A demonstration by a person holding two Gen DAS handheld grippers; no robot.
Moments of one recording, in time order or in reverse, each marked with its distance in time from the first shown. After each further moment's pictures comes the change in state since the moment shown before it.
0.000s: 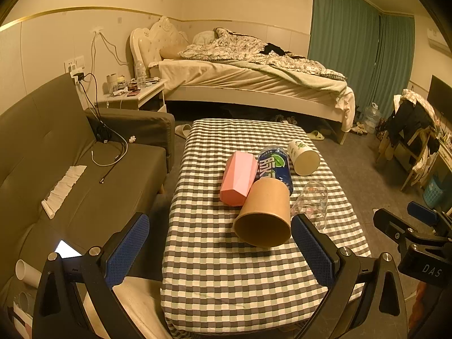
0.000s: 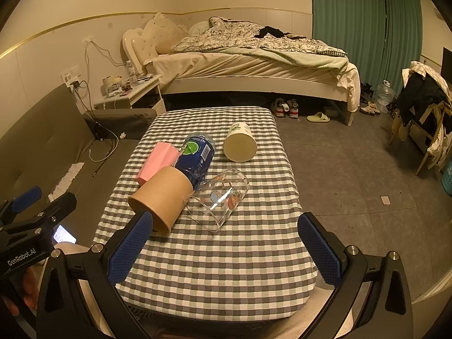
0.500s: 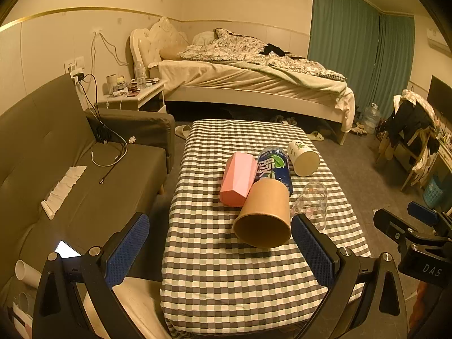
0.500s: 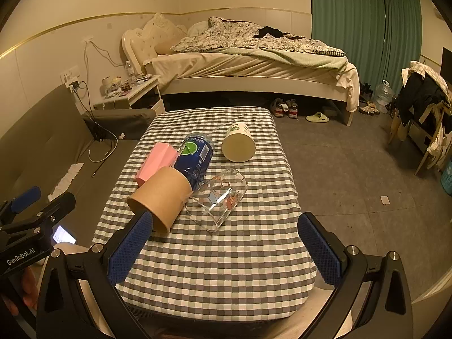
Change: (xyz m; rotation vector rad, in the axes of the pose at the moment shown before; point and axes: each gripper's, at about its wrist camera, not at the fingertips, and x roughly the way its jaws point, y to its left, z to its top) left arm -0.001 -0.001 0.000 0.002 -0.002 0.001; right arm -0.002 -0.001 0.000 -0.002 -0.001 -0.006
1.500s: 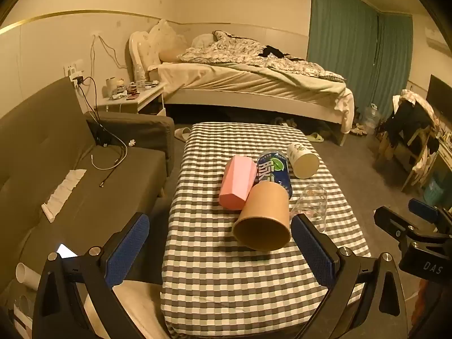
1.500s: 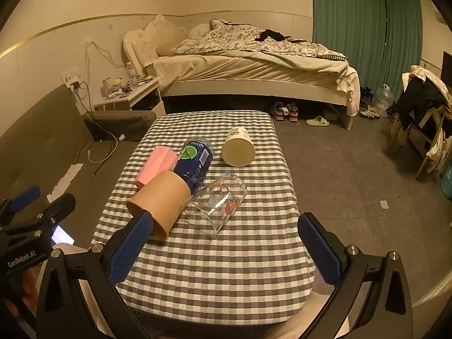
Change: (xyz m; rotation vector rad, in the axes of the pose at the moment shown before) left arm 0.002 -0.004 0.004 0.025 -0.009 0.003; right arm 0.002 0.001 0.005 -0.010 -0.015 -0.004
